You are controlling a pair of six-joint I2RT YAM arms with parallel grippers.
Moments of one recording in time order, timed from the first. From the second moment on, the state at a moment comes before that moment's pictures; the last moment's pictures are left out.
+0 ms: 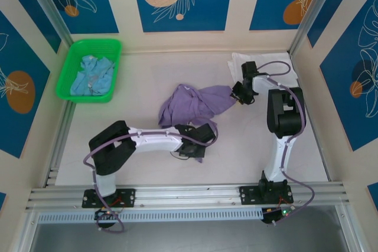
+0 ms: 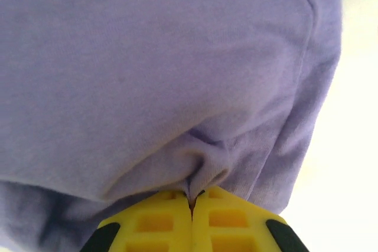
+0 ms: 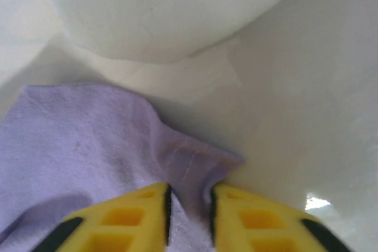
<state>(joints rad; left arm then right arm) -1.12 1.85 1.16 -0.59 -0.12 -0.94 0.08 2.05 1.41 -0.60 -0.16 0.71</state>
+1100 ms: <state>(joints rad) -0.53 0.99 1.49 -0.90 -0.29 -0.59 -0.06 0.92 1.09 -0.49 -0.28 0.76</state>
